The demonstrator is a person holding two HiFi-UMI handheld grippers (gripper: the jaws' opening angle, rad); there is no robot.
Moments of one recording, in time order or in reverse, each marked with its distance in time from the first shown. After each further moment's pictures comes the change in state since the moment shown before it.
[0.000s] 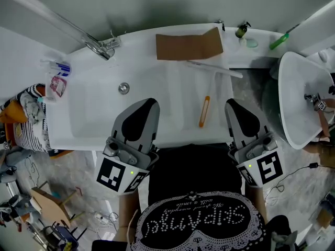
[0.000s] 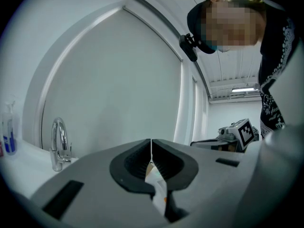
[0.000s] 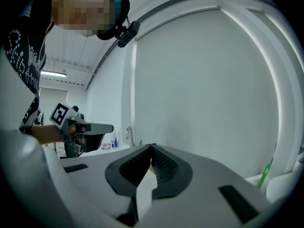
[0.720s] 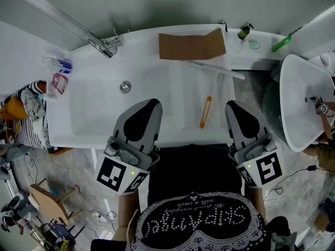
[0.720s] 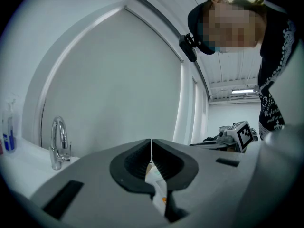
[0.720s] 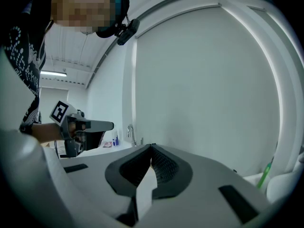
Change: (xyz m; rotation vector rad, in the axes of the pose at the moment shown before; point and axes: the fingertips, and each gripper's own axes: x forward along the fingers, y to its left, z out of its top) left arm -0.002 -0.002 -0.001 -0.012 0.004 -0.007; right arm 0.002 0.003 -0.007 0.006 0.027 0.012
